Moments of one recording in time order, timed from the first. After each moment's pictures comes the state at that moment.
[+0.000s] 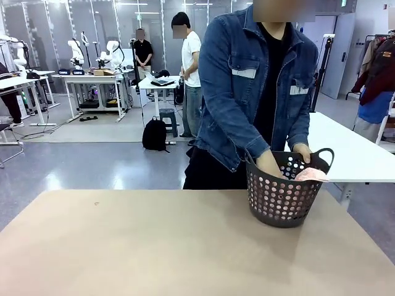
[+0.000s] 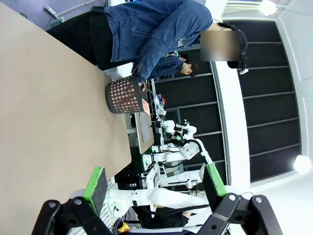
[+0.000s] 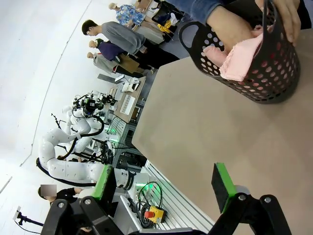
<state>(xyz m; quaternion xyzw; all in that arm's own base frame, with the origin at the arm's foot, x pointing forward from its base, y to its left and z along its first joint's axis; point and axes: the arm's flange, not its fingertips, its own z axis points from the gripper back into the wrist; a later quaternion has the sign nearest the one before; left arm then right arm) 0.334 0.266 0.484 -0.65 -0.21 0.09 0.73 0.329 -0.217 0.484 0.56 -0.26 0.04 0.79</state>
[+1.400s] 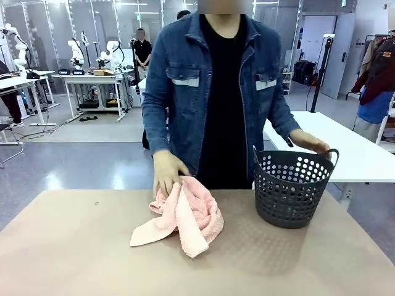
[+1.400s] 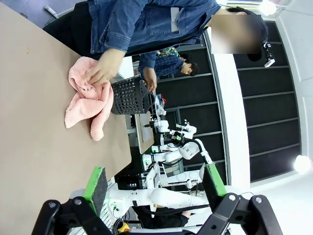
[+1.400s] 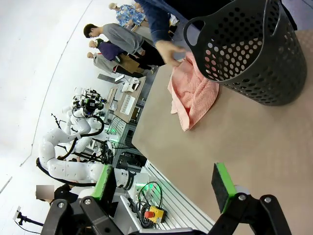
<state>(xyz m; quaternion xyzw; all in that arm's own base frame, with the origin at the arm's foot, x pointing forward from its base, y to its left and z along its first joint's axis) 0.334 0.266 0.484 -0.65 -0.21 0.09 0.73 0.329 -0.217 0.484 0.56 -0.26 0.04 0.79</state>
